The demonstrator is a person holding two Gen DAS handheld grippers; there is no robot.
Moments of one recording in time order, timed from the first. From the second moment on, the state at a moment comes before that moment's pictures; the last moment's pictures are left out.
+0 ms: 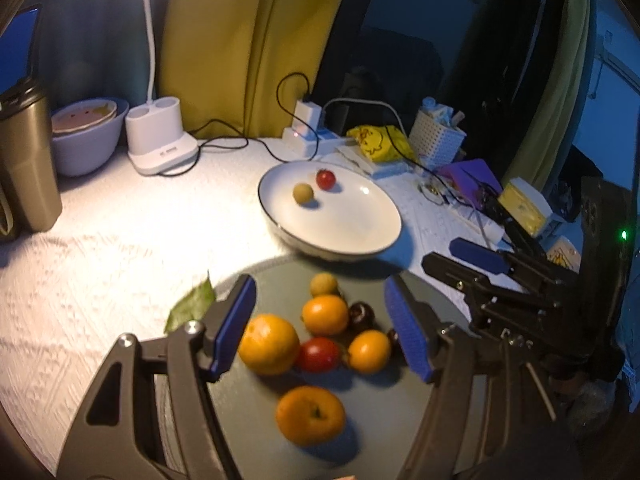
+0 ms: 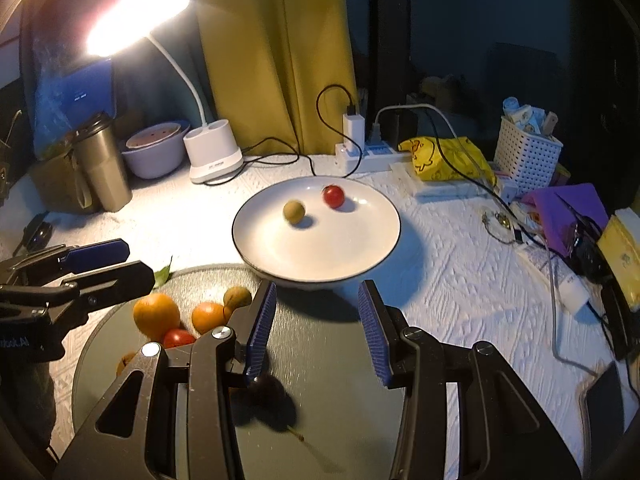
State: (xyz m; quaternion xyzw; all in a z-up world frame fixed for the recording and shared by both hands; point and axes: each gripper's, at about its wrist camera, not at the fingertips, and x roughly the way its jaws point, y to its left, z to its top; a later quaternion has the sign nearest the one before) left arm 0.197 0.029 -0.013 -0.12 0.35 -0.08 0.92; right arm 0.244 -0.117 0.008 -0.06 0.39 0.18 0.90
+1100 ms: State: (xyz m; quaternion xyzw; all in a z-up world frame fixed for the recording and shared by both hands) left arm 0.161 0.016 -0.071 -0.10 0.42 -0.04 0.90; right arm 0.206 -0.115 -0.033 -0.06 0.45 0.24 0.86
